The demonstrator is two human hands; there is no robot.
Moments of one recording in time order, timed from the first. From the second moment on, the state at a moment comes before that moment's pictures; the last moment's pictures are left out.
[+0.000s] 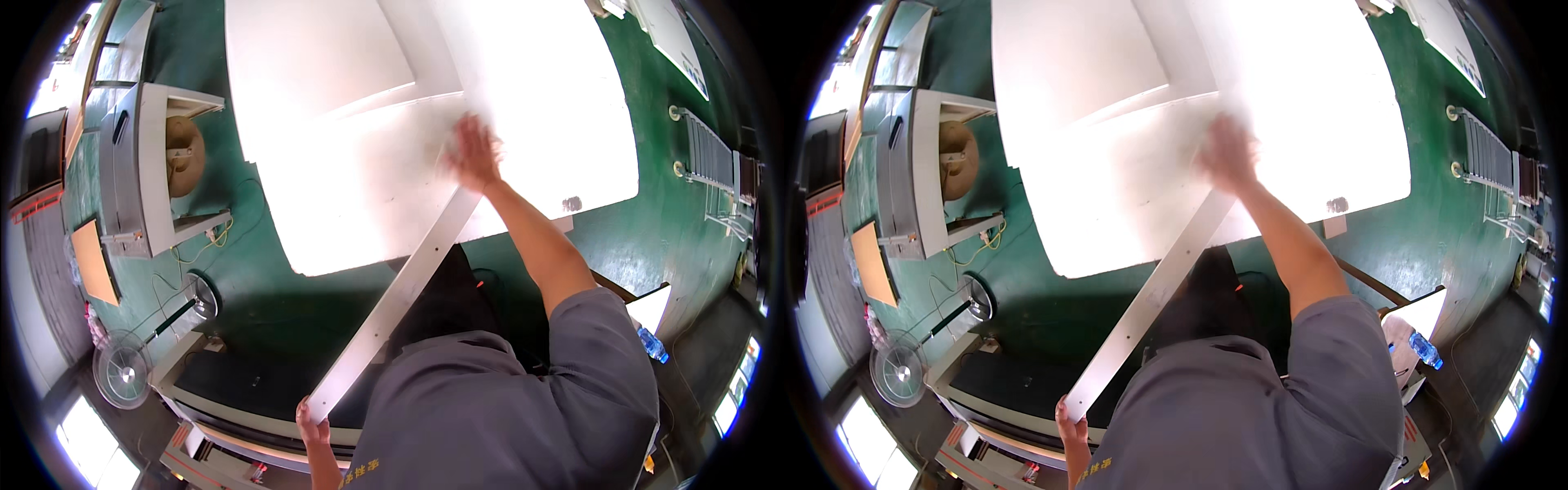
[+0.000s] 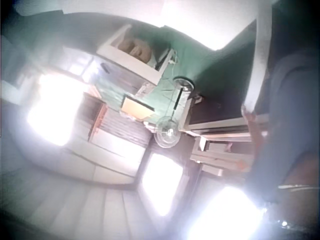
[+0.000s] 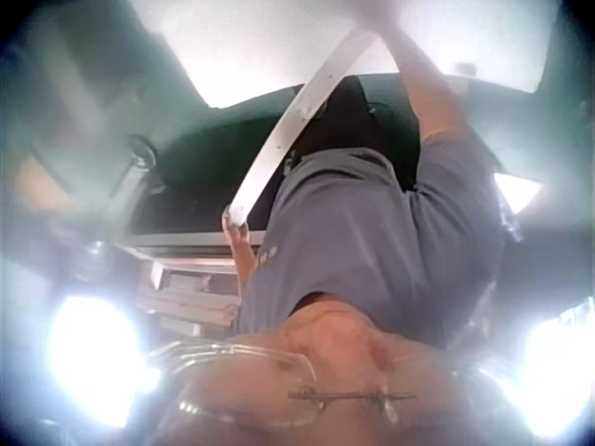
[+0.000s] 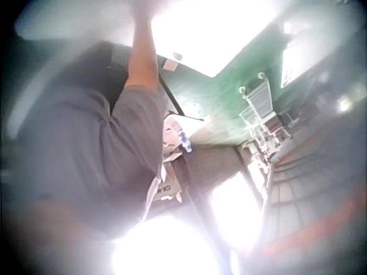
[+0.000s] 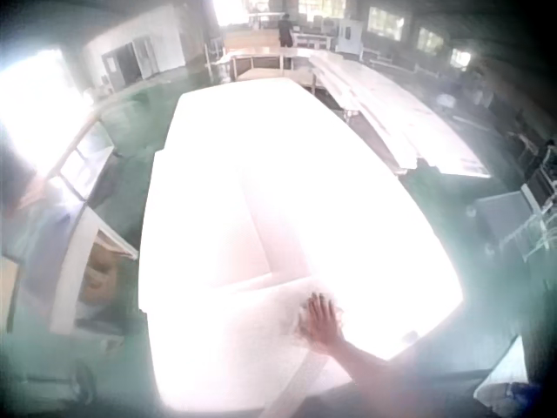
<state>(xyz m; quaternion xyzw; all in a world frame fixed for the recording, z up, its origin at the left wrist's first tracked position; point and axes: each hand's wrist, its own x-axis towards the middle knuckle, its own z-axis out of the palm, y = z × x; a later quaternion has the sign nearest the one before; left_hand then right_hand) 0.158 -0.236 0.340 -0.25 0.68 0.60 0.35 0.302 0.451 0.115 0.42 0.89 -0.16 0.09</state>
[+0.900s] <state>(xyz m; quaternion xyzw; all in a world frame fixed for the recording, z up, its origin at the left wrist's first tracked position) 0.079 -0.194 0.368 -0.26 0.72 0.54 0.34 0.316 0.306 0.168 0.33 0.89 -0.31 -0.05</state>
